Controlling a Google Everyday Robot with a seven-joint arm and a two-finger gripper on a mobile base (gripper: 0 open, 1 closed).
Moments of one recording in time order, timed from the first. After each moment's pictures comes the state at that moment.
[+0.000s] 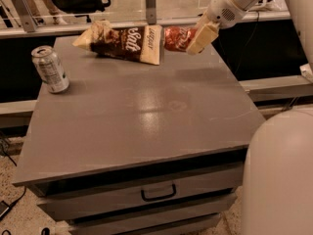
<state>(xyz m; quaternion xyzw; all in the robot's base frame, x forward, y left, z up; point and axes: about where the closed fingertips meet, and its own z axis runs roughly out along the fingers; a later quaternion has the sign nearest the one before) 0.702 -0.126 0.939 -0.60 0.74 0.10 0.29</state>
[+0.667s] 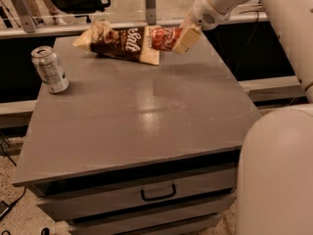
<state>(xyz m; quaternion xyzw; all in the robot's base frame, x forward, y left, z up) 0.733 -0.088 0.930 -0.61 0.72 0.07 0.32</state>
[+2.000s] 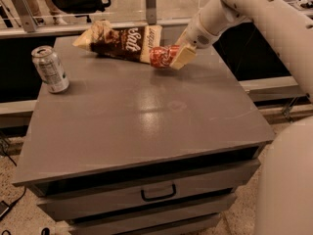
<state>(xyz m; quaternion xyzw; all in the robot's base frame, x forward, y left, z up) 0.726 -0.080 0.879 -0.62 0.71 0.06 0.32</state>
